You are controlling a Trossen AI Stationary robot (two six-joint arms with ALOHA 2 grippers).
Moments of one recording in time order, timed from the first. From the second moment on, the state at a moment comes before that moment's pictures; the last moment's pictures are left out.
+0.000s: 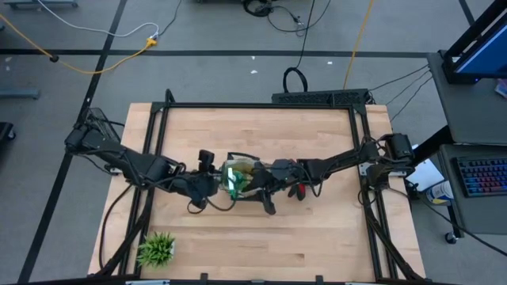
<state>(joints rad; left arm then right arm) -0.37 1.29 1.07 -0.72 -0.53 0.20 0.11 1.74 1.01 0.40 -0.18 0.17</state>
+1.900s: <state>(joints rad) -0.35 1.36 1.07 -0.53 -0.42 1.12 0.12 1.73 1.01 0.40 -0.18 0.17</state>
